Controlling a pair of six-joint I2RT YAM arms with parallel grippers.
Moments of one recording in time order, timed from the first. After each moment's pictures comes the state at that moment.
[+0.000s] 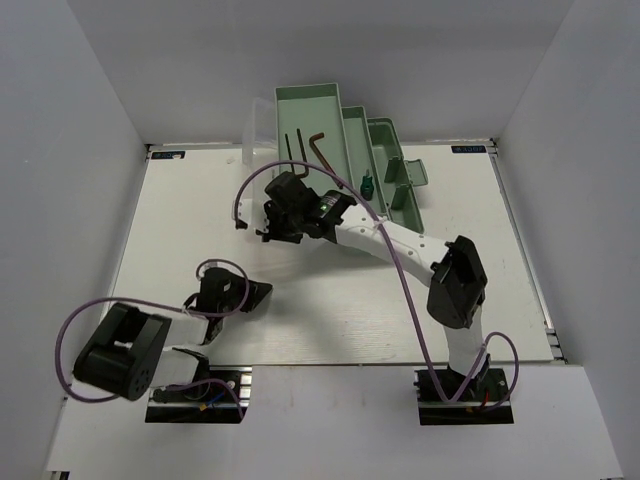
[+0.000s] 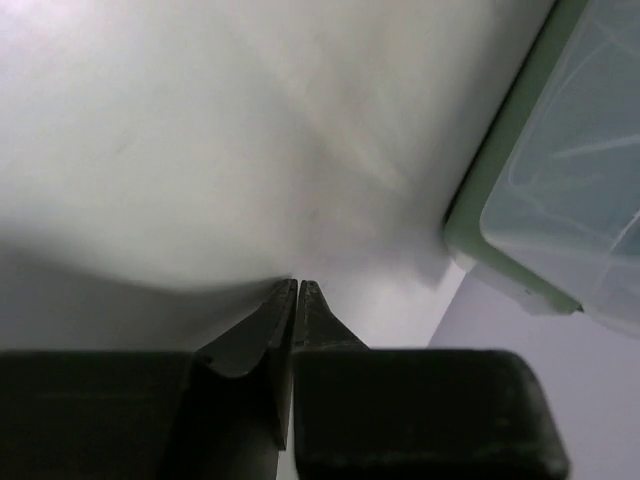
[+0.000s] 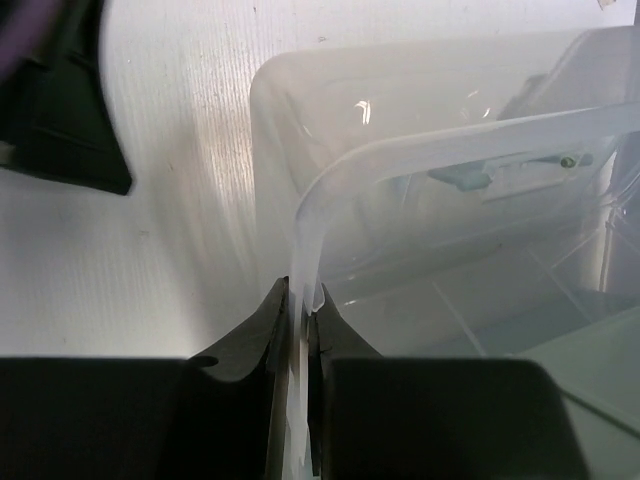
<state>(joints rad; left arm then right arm) -0.34 1.24 0.07 0.55 0.12 -1.39 1.01 1.96 1.84 -0.66 -0.08 -0.68</state>
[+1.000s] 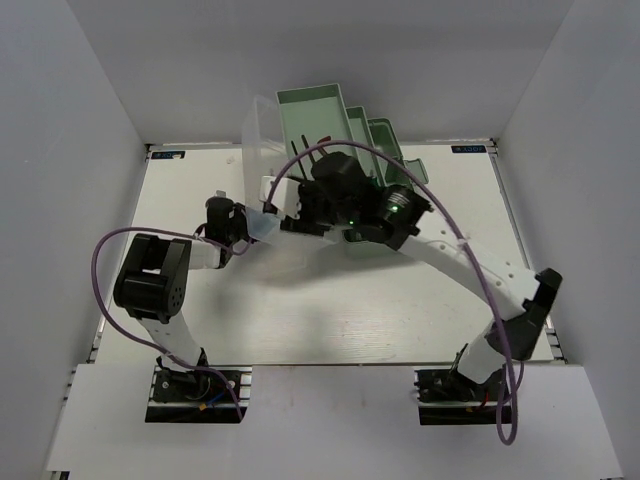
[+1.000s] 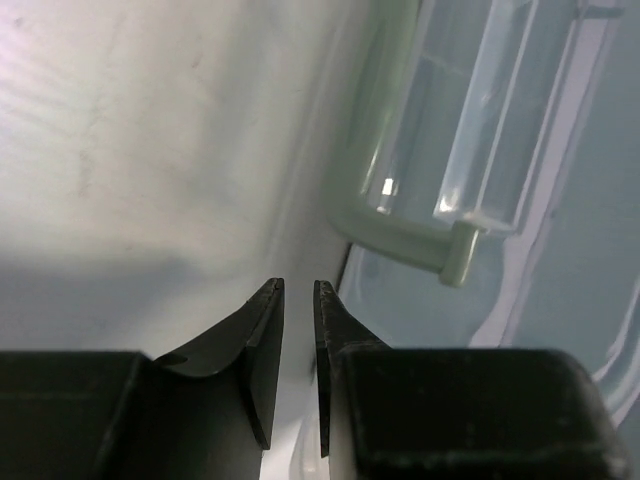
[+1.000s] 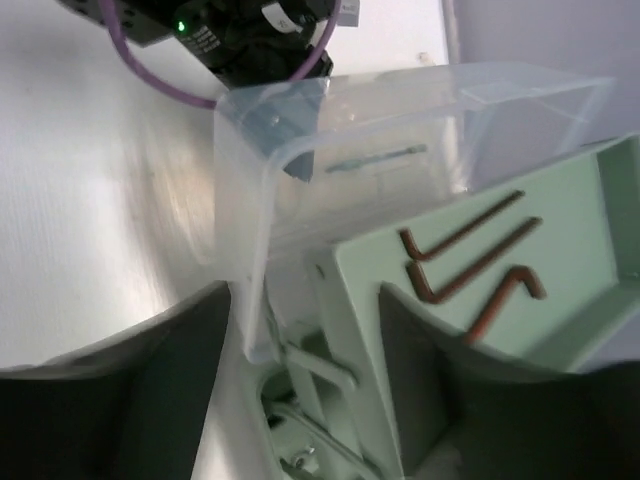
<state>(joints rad) -0.19 1.77 0.73 0.53 0.28 -1.22 1.03 1.62 1.79 -0.72 -0.04 -0.68</state>
